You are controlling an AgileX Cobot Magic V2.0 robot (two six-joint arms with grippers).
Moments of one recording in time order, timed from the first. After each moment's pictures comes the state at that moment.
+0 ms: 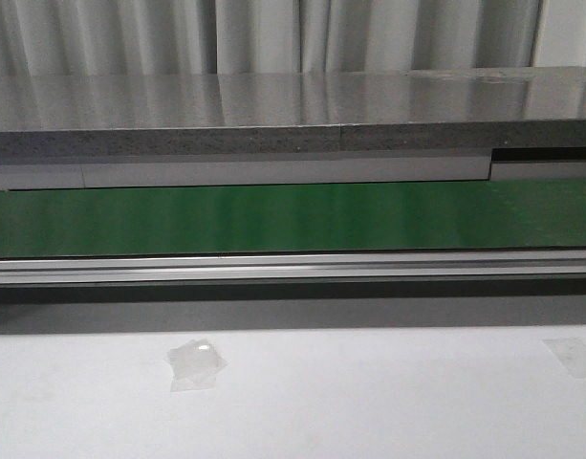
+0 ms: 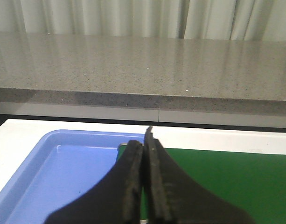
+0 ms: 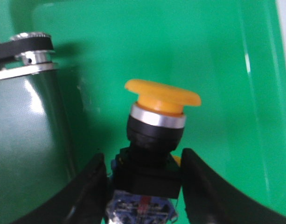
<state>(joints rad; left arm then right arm) 0.08 0.42 -0.36 -0.15 0.14 0.09 -0.33 1.91 -1.63 -0.18 1.00 -0.05</state>
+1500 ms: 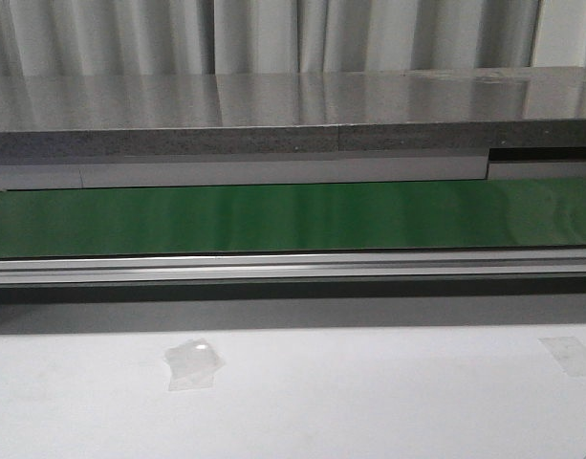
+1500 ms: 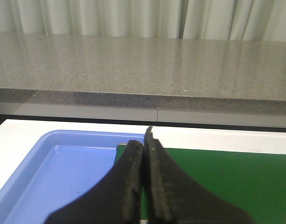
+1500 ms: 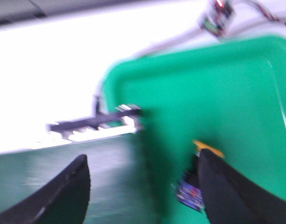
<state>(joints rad) 0.08 0.42 -0.36 -0.15 0.14 0.09 -0.31 1.79 -1.74 0.12 0.96 -0.17</state>
